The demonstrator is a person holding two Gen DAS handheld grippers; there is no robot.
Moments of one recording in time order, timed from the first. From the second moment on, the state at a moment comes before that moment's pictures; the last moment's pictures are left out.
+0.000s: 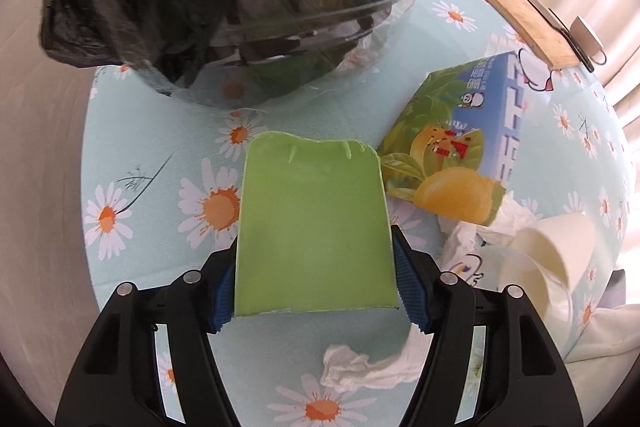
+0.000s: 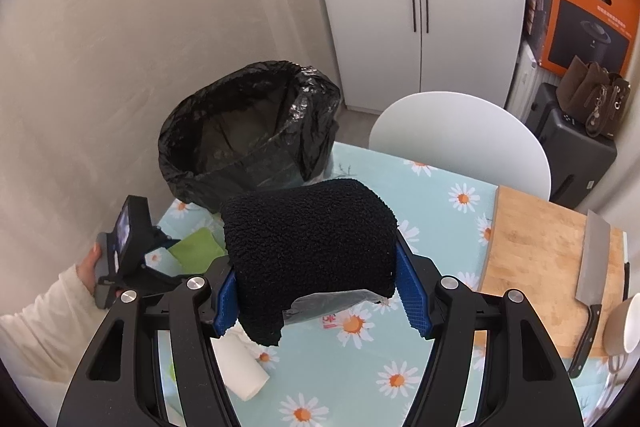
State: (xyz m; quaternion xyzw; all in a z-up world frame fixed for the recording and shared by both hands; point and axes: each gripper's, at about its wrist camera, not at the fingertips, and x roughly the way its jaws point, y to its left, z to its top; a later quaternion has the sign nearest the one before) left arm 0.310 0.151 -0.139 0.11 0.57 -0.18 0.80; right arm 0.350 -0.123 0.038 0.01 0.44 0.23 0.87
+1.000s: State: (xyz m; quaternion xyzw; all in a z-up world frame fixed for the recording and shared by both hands) left arm 0.299 0.189 0.025 0.07 0.42 -0.16 0.89; right arm 0.360 -0.068 0.065 0.00 0.39 0.30 0.87
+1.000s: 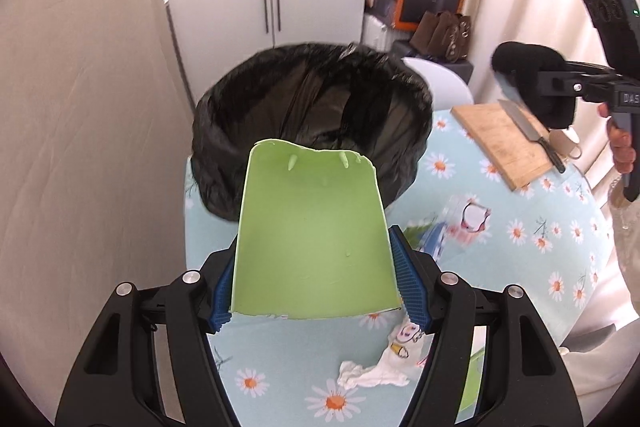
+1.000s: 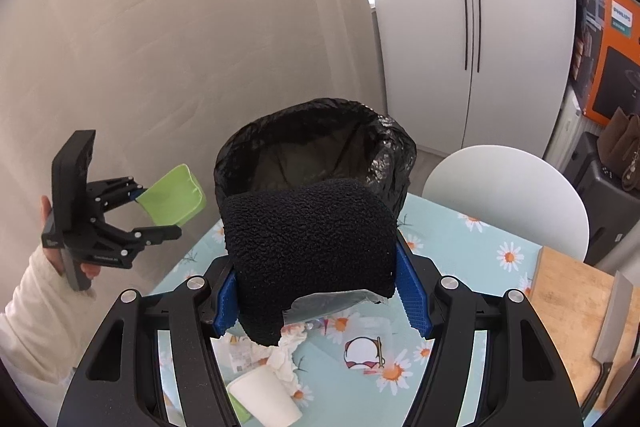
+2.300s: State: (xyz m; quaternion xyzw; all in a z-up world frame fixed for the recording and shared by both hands) left arm 0.371 0.201 0.005 0.08 0.41 -0.18 0.89; right arm 0.451 -0.015 0.035 -0.04 0.42 0.30 0.85
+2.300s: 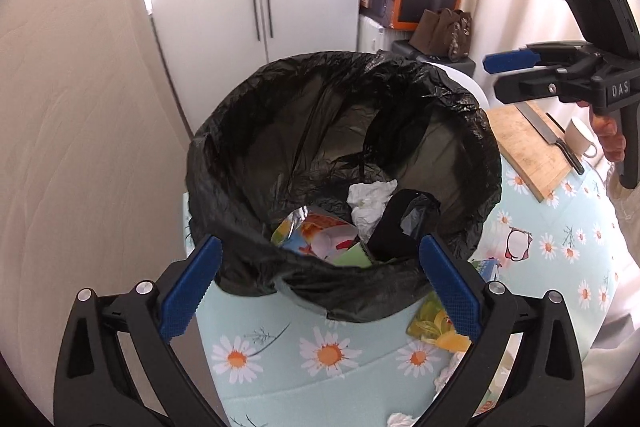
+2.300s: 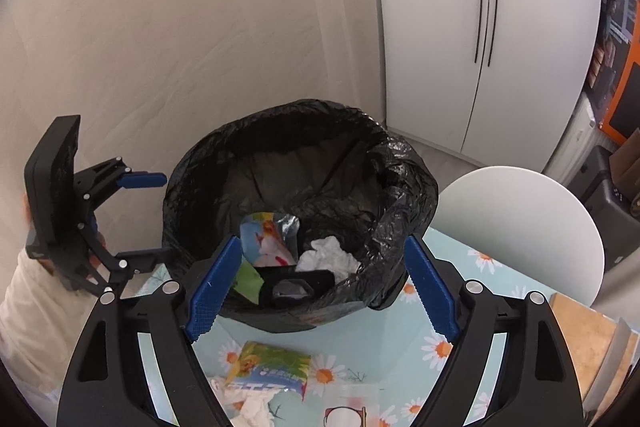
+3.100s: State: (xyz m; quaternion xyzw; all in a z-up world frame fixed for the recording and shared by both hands) left arm 0.239 0.170 -0.012 0.05 0.45 -0.12 0.88; right arm 0.364 -0.058 0.012 -0.07 0.44 0.33 0.83
